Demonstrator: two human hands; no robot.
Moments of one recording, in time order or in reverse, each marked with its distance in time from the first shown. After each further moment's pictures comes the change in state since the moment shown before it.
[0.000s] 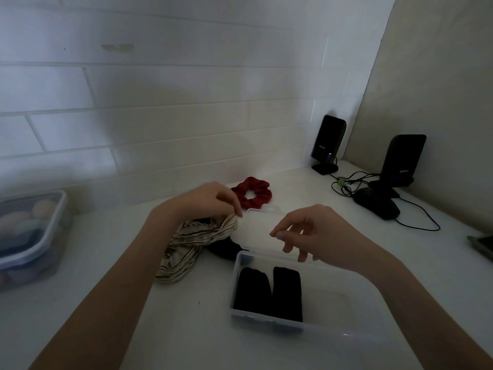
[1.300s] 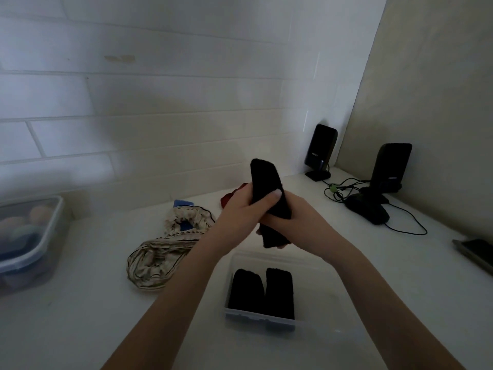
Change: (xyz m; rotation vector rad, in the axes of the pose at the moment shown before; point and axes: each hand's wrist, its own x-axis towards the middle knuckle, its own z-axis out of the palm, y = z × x) left_hand -0.009 0.069 0.063 -0.706 0.386 0.102; right_hand 0.026 -0.008 0.013 0.326 0.089 -0.034
